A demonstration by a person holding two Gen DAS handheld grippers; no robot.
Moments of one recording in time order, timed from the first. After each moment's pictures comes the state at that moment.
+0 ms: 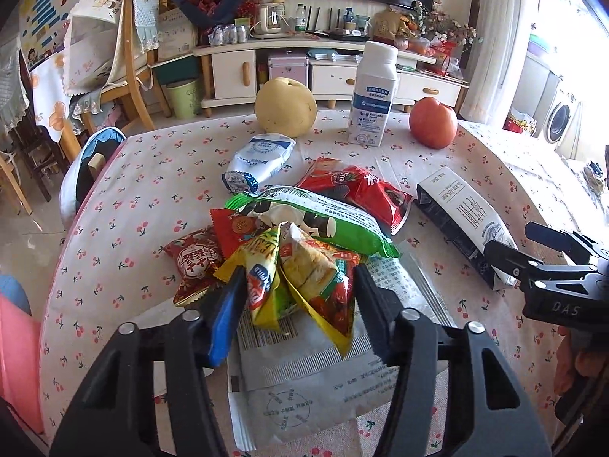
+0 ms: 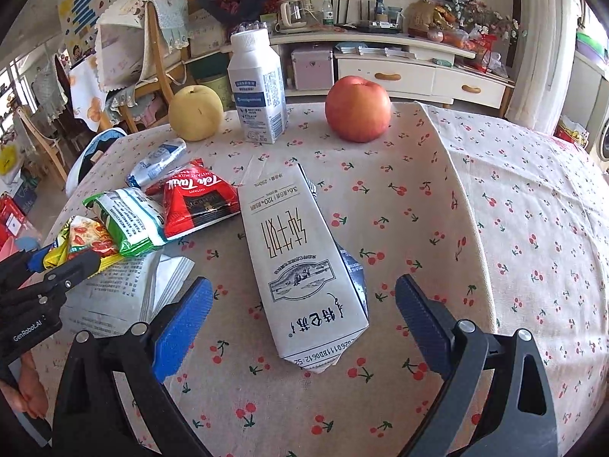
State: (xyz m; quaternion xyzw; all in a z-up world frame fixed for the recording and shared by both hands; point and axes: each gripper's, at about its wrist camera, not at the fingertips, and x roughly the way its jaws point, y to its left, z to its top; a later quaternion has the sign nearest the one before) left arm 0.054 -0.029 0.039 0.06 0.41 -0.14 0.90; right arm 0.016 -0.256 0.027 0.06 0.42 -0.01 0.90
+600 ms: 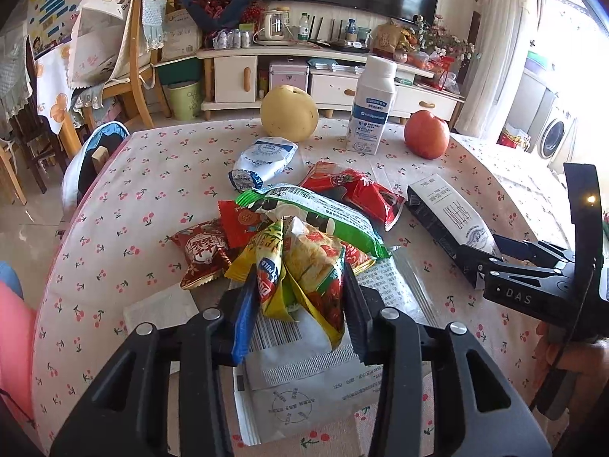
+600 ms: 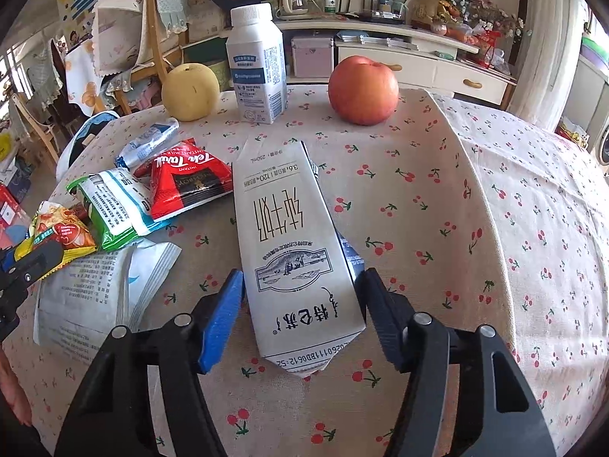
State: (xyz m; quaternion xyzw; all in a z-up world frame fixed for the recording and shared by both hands) left arm 0.037 -0.014 0.046 0.03 0.40 -0.15 0.90; right arm 0.023 -0.251 0.017 0.05 0.44 -0.01 0.90
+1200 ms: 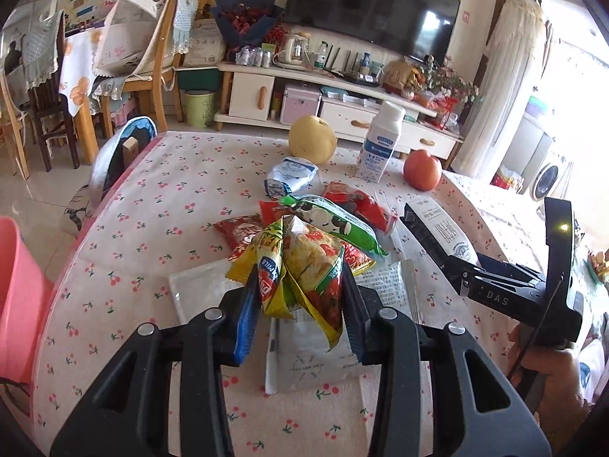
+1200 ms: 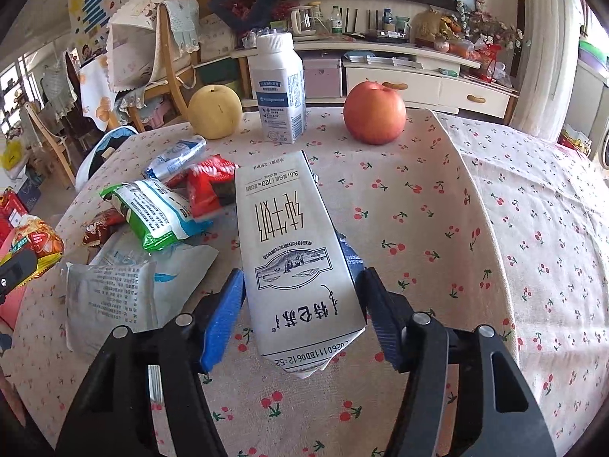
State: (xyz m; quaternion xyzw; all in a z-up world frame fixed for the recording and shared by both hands) left arm -0.008 0.041 0.071 -0.04 0.36 -0.14 0.92; right arm -0.006 -0.240 0.035 0.07 0.40 0.00 0.92
